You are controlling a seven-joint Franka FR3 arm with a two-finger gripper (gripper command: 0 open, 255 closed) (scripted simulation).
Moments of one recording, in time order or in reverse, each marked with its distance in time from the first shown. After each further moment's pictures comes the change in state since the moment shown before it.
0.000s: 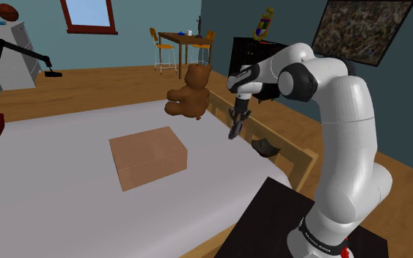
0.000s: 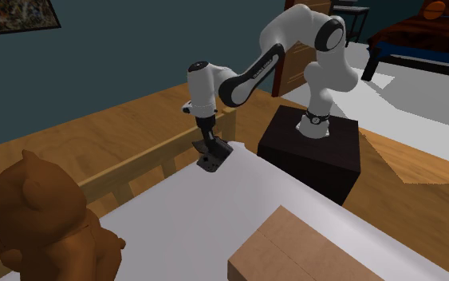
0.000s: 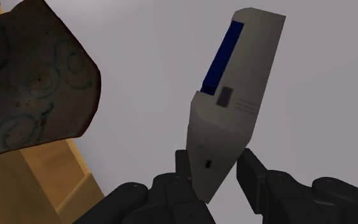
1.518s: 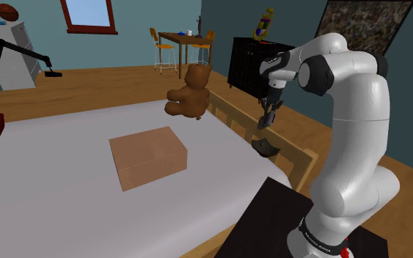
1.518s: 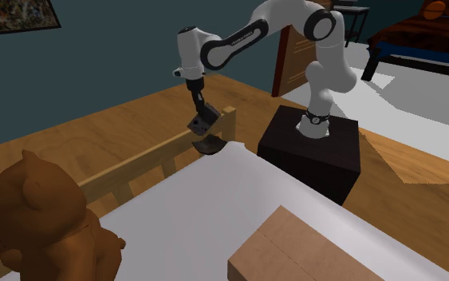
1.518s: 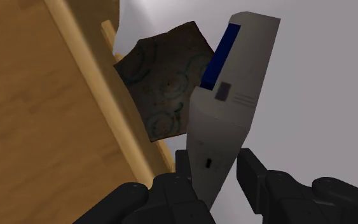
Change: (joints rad) arm -0.188 -0.107 -0.096 0.021 -0.021 -0.140 -0.258
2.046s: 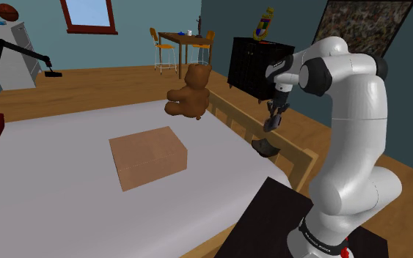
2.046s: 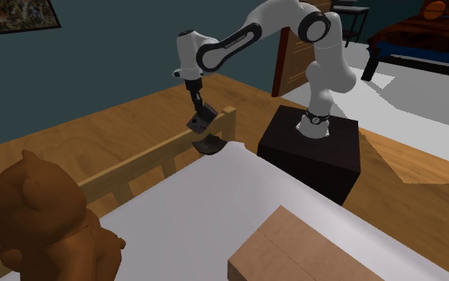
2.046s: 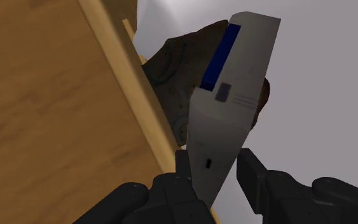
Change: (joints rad) arm -0.056 0.034 -0.013 -0.002 0.017 0.030 -0.076
